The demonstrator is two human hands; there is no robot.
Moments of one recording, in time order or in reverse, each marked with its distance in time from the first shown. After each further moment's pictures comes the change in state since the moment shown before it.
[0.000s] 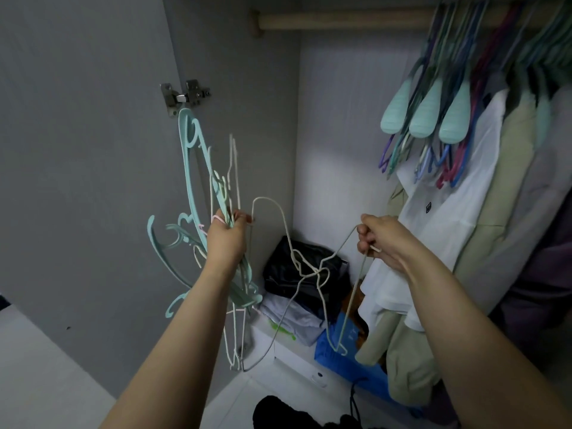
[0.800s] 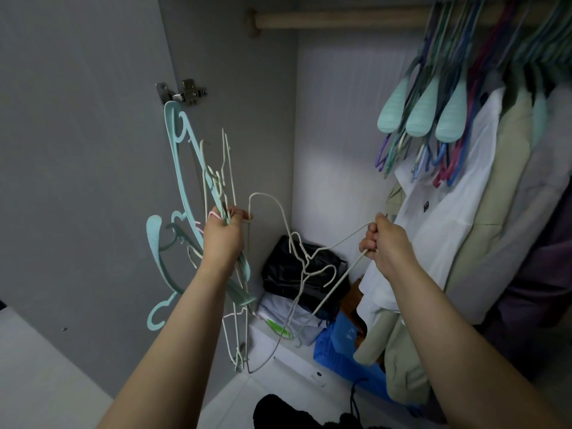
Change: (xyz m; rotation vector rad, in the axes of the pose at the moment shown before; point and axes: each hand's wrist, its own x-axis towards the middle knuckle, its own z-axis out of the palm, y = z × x) left_hand -0.002 0.007 0.001 0.012 0.017 0.032; right_hand 0.007 0.019 0.005 0.353 0.248 -0.023
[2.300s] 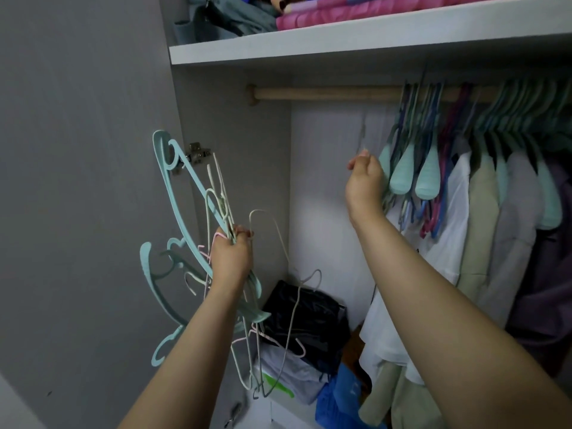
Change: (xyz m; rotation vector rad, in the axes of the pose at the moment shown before) left_hand 0.027 0.045 0.018 -0.055 0.090 0.053; right_hand 0.001 -0.144 0.096 -0.086 0.164 -0.780
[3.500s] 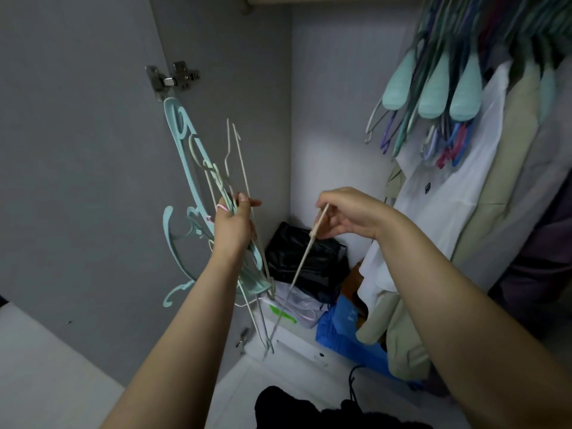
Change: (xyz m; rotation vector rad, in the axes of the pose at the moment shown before) left_hand -0.042 -0.036 -0.012 -0.138 -0.153 -0.092; right_hand -0.098 0.048 -0.053 -0.080 -0.931 0.763
